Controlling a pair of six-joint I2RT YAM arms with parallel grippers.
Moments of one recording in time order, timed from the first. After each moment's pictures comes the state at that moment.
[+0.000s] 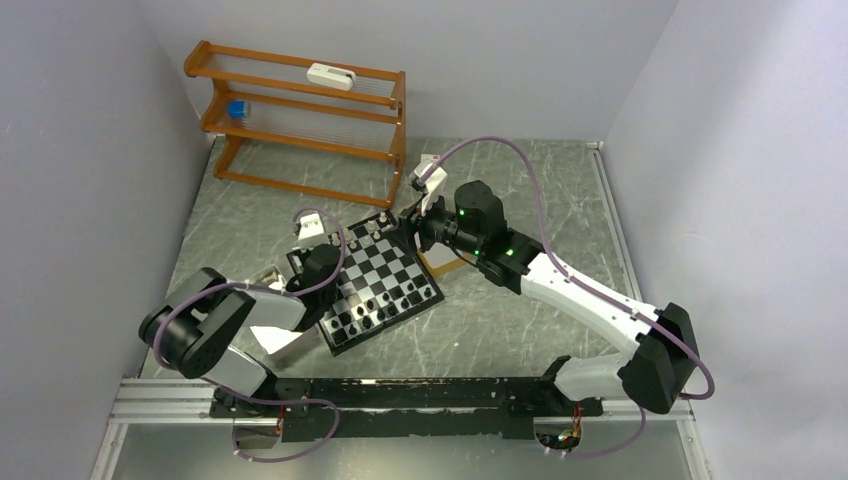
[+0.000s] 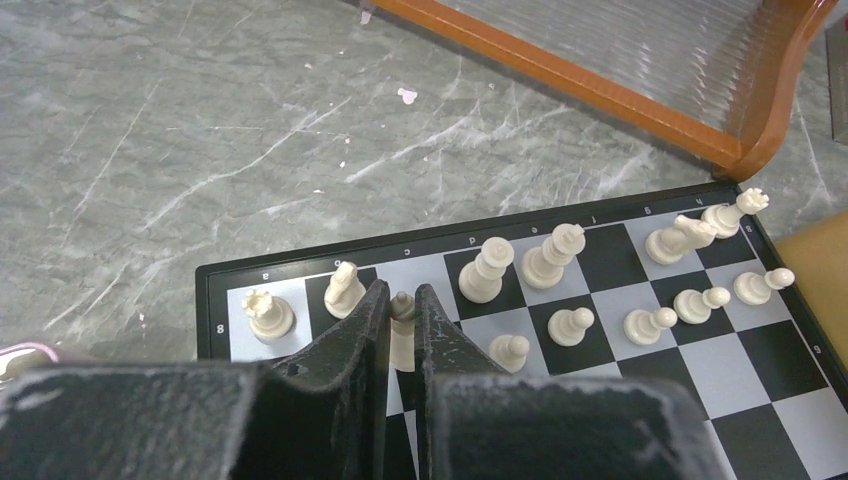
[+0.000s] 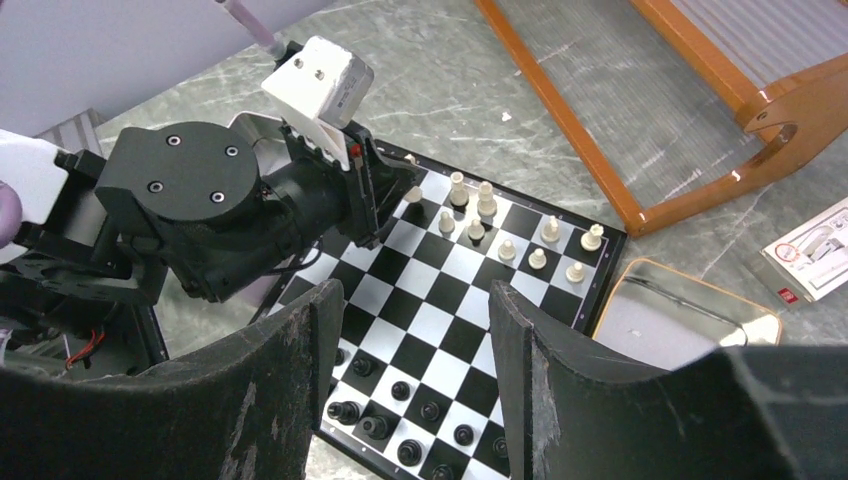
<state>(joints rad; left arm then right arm) -0.62 1.50 0.36 0.78 -0.83 -0.39 0.81 1.30 1.04 0.03 -0.22 0.05</state>
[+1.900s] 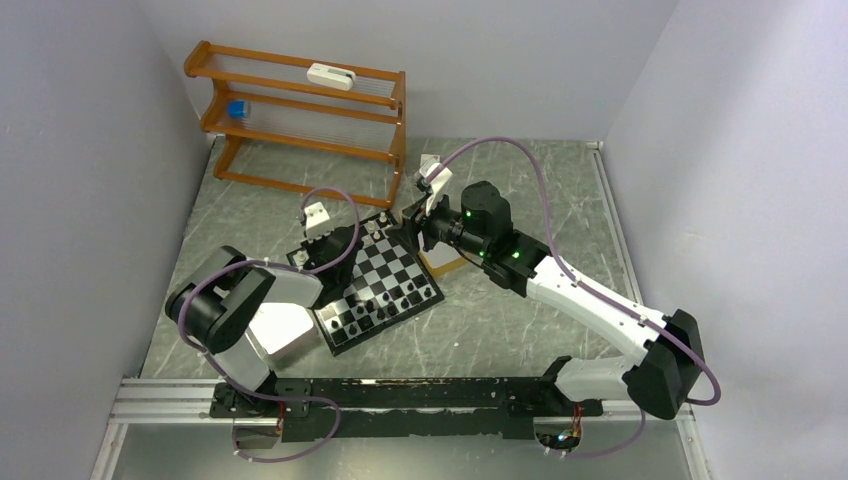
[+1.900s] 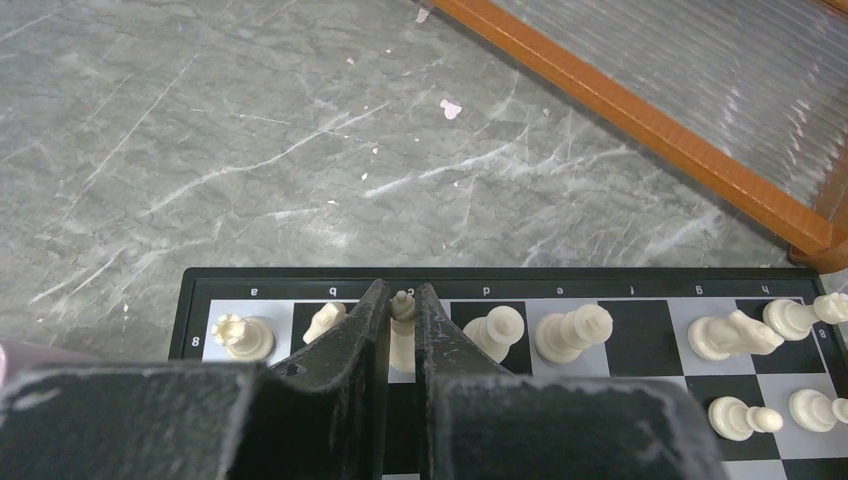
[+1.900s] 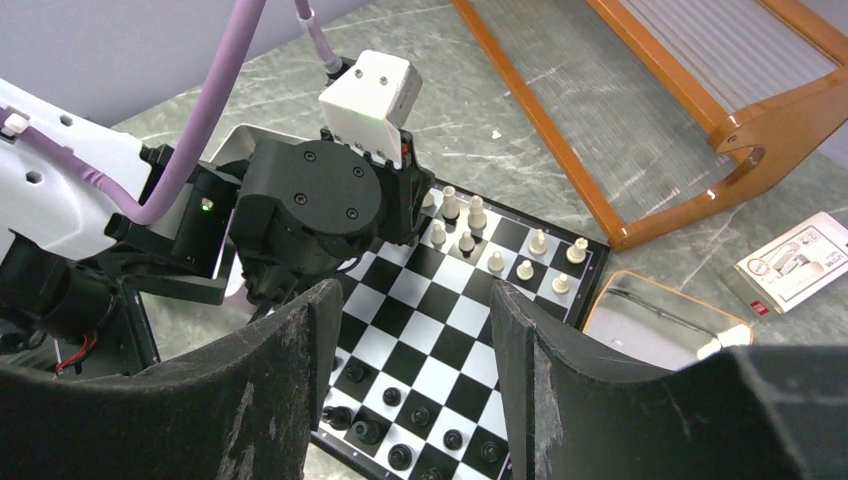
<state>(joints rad) -0.62 1.67 0.56 0.57 -0.99 -0.57 0.81 1.26 1.04 0.03 -0.21 0.02</state>
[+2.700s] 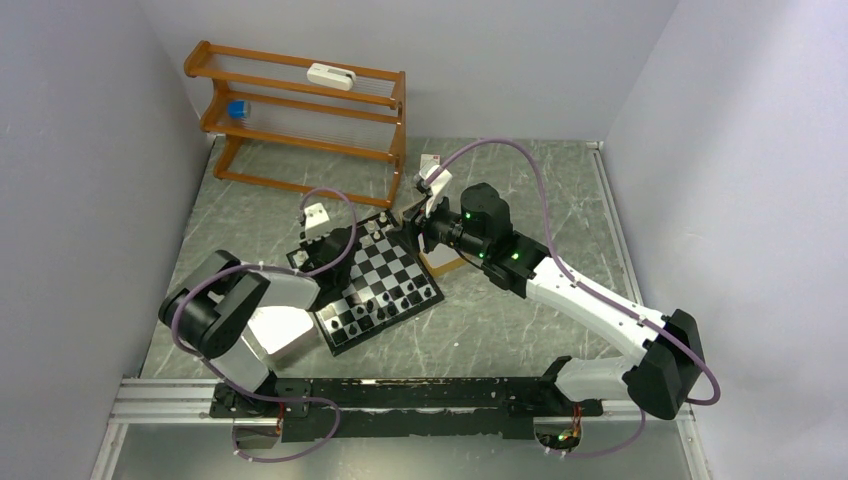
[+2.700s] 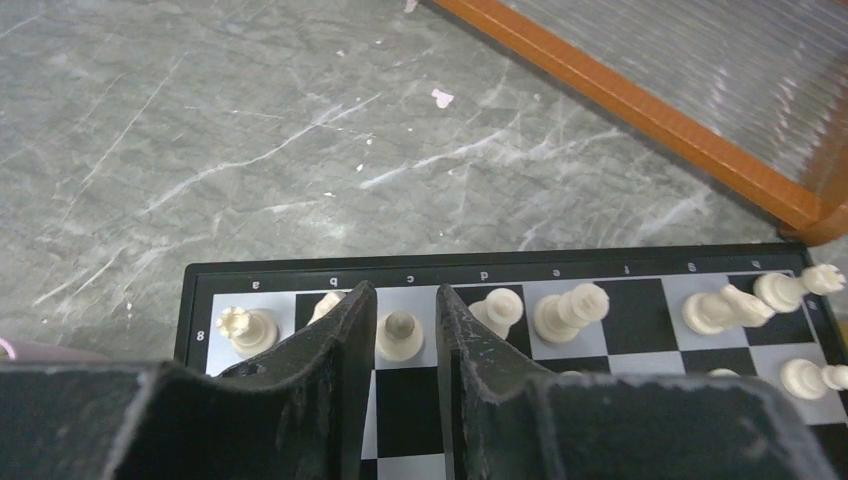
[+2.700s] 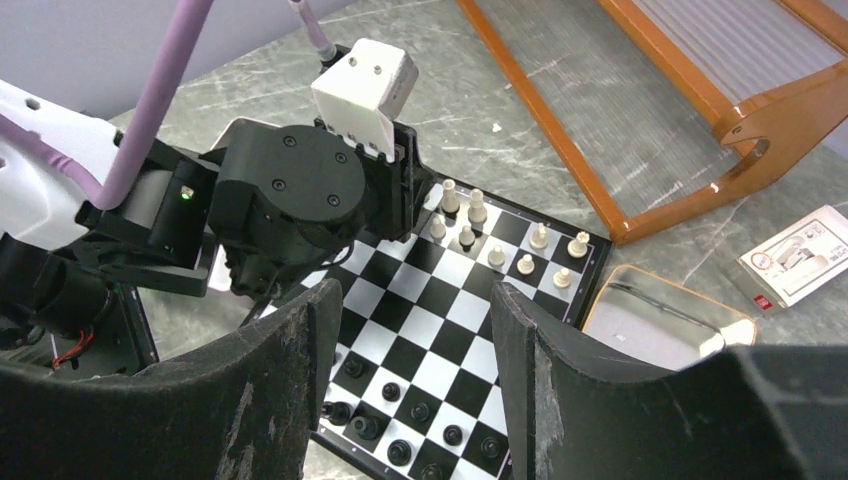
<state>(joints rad) -0.62 1.64 0.54 0.56 -0.96 -0.56 0.81 1.26 1.02 0.04 -0.21 0.02</state>
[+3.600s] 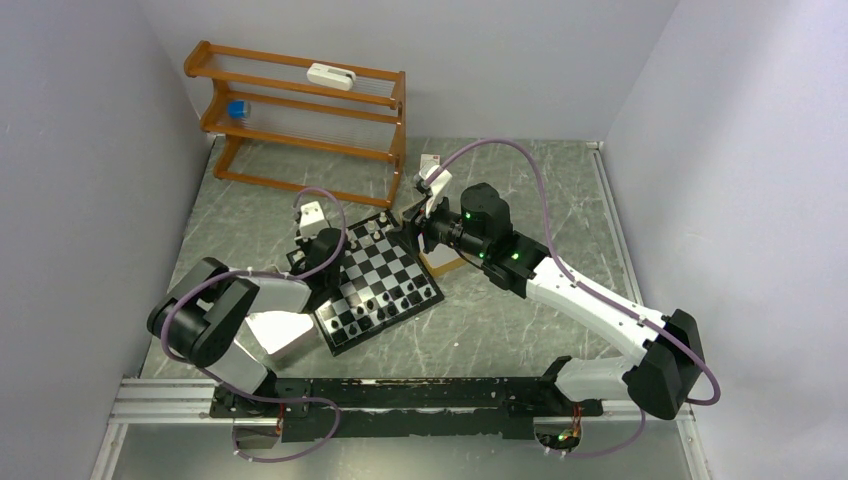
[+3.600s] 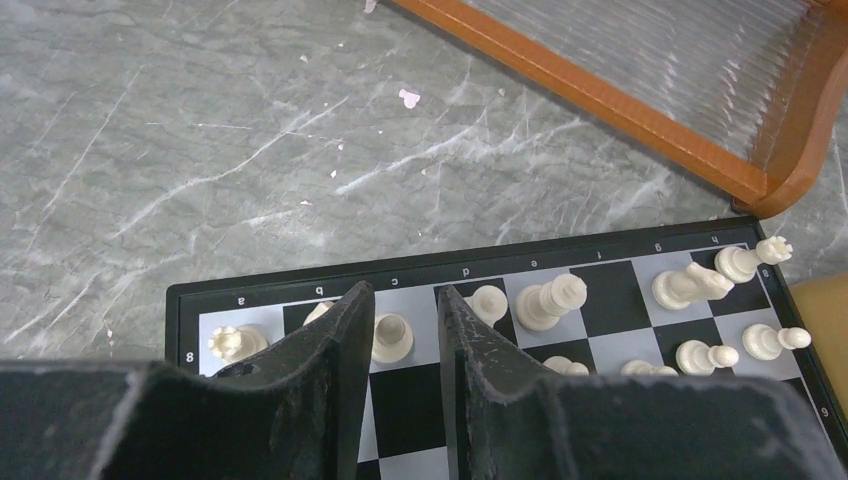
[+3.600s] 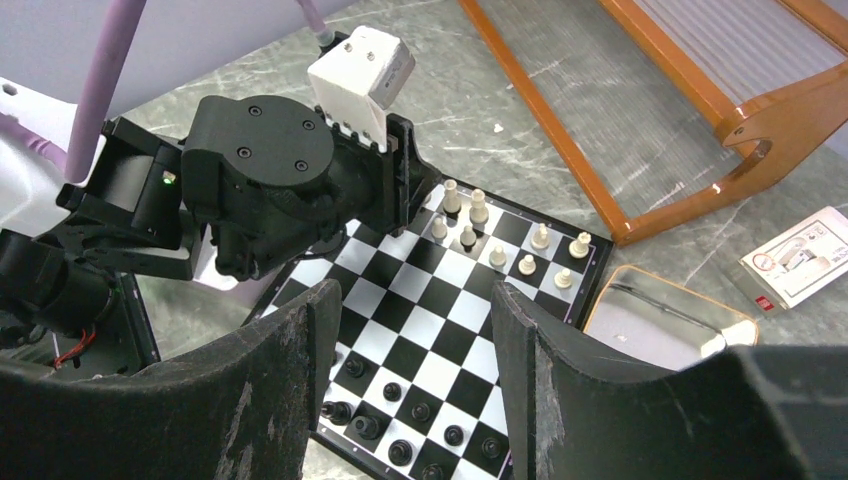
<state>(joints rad) -0.57 1.57 0.49 0.62 -0.81 -0.49 0.81 1.26 1.02 0.04 -0.22 0.02</state>
